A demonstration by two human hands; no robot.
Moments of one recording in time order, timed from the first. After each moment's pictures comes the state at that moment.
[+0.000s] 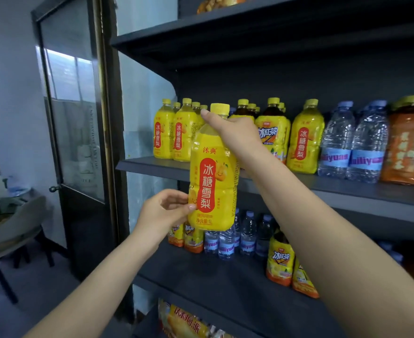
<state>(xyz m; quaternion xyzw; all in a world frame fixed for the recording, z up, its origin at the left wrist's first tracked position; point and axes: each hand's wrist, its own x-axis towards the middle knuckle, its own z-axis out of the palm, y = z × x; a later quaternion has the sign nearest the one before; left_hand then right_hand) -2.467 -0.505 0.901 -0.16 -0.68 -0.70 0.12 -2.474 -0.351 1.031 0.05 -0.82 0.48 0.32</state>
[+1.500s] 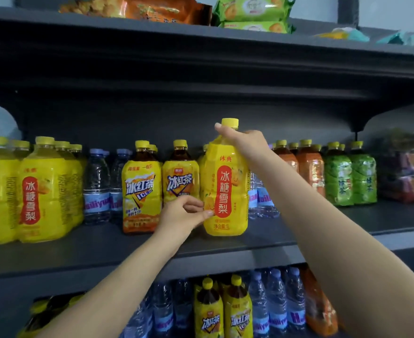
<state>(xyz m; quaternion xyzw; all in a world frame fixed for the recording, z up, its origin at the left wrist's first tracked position) -2.609 -0.306 0.983 -0.41 -0.66 -0.63 -0.04 -2.522 -0.177 1.103 -0.21 -0.74 0.42 0.48</state>
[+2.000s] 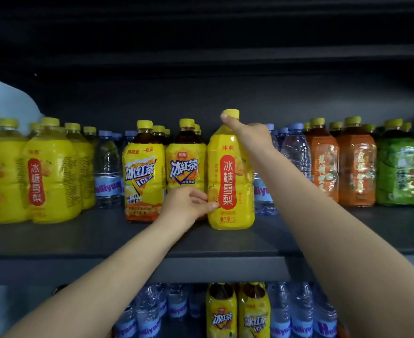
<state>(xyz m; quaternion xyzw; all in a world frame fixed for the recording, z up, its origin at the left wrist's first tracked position) -2.636 -0.270 0.975 -0.36 -0.74 -0.57 0.02 -2.578 -0.133 1.082 -0.18 -0.71 0.50 0.46</state>
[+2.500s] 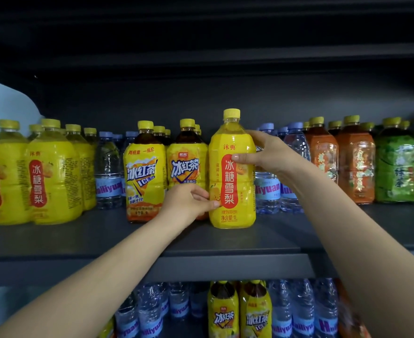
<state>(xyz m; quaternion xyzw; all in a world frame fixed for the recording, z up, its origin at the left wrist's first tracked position) -2.631 -0.274 0.984 -0.36 -0.77 -0.53 0.01 -2.533 -0.112 1.057 -0.05 -0.82 0.47 0.32</state>
